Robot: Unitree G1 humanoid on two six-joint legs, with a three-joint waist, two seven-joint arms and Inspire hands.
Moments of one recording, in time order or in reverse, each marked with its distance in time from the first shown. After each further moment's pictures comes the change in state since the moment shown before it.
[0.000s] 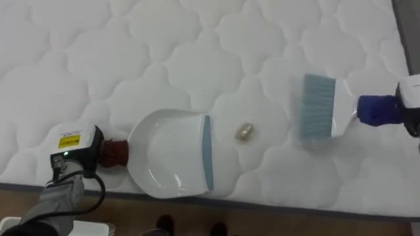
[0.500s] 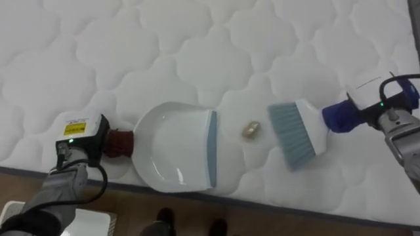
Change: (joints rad) left arm -0.050 0.002 -0.007 -0.001 0.013 -0.022 -0.040; right arm 0.000 0.000 0.155 -0.161 -0.162 0.012 0.186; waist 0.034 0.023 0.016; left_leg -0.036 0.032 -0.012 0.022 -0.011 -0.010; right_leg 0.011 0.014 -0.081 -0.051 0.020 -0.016
